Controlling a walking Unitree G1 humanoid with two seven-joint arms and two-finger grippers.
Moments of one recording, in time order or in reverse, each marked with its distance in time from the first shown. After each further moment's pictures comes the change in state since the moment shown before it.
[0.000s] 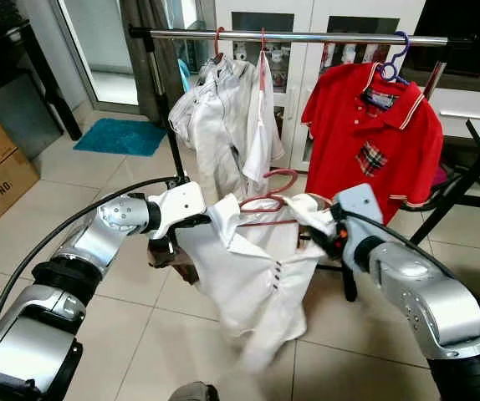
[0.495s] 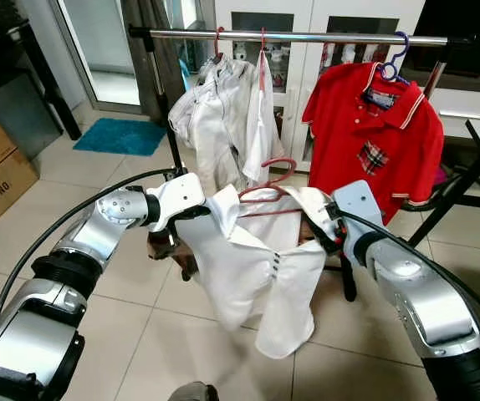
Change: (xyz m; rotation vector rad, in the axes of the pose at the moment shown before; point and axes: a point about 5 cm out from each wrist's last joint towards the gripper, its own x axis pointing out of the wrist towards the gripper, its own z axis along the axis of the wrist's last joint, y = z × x) left arm -0.002 0.008 0.004 -0.004 -0.011 0.036; right arm 0.005 0.003 0.000 -0.105 -0.009 -0.064
